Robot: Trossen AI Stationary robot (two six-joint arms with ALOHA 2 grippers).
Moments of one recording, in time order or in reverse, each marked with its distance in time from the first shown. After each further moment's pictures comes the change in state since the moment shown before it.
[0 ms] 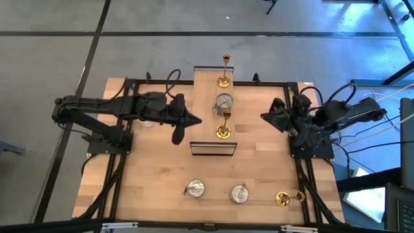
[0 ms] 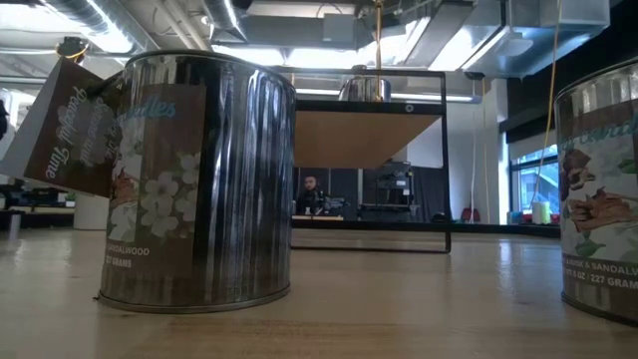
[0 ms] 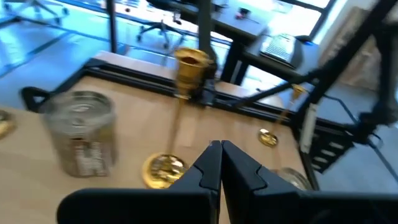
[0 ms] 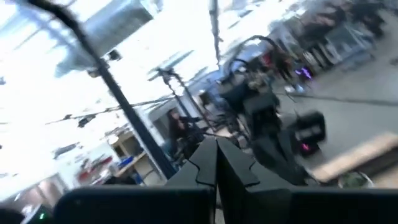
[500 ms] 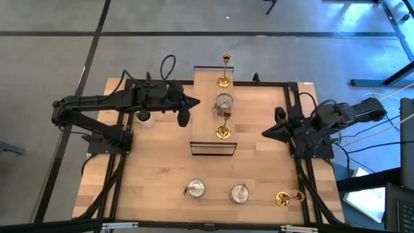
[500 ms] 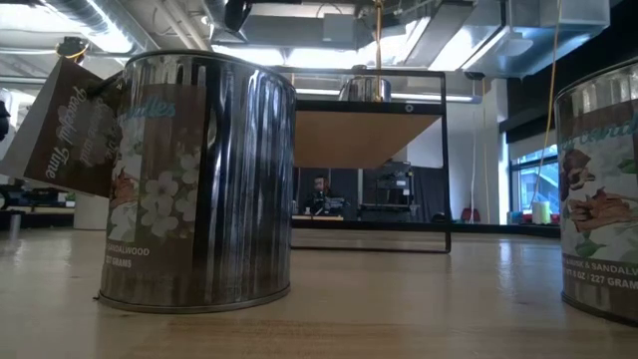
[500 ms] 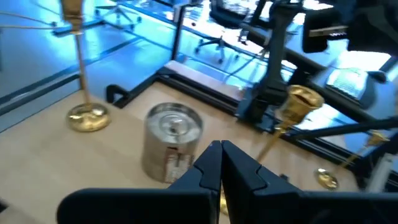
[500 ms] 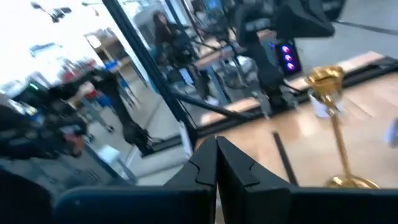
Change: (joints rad) left arm 0.161 -0.004 0.000 -0.004 -0.108 -0.067; right arm 0.001 -0.114 0.000 -0.505 -0.156 0.015
